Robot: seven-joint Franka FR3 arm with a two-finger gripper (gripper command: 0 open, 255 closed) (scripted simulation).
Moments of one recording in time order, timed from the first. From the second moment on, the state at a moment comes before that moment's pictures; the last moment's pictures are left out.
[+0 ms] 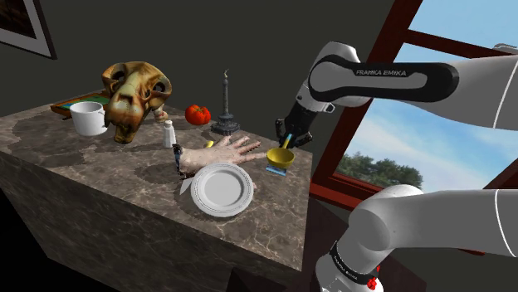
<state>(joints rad) -0.24 -0.77 0.10 -2.66 0.26 1.98 0.84</state>
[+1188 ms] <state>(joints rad) -0.25 -0.77 0.08 -2.43 0.23 1.75 0.88</state>
